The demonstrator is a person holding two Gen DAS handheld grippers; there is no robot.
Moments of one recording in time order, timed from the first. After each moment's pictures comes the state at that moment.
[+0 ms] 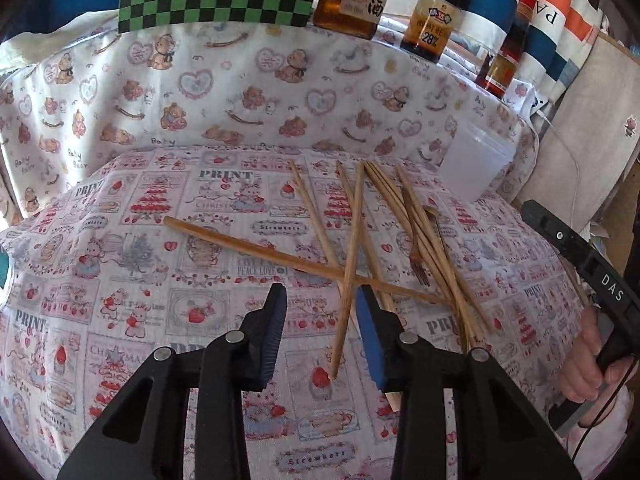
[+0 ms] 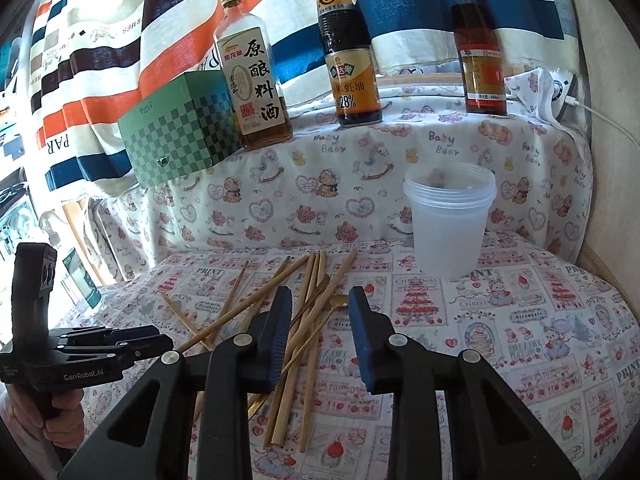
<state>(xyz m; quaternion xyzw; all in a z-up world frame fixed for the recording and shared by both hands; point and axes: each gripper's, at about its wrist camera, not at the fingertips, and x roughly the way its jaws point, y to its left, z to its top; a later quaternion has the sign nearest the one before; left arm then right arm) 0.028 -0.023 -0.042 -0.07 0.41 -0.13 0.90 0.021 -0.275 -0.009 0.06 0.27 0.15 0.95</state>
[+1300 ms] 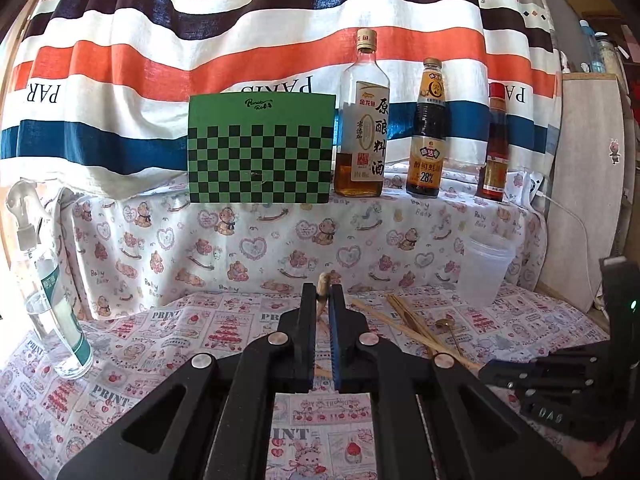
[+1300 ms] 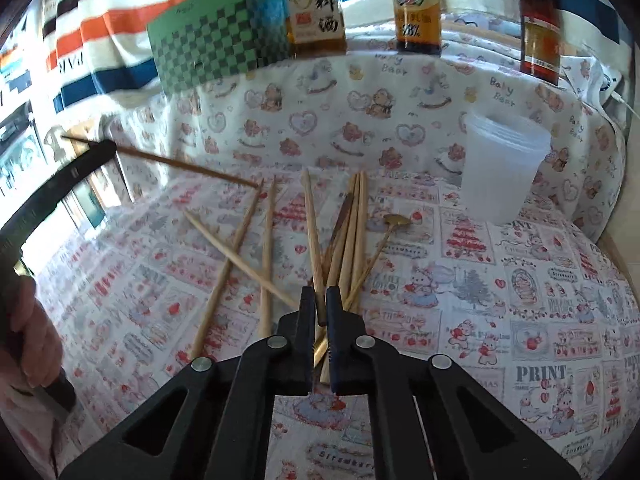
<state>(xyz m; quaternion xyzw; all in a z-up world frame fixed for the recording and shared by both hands) -0.031 -0.018 0.016 -0.01 0.16 -0.04 0.99 0.007 -0.232 -0.030 0.01 0.36 0.18 0.92</state>
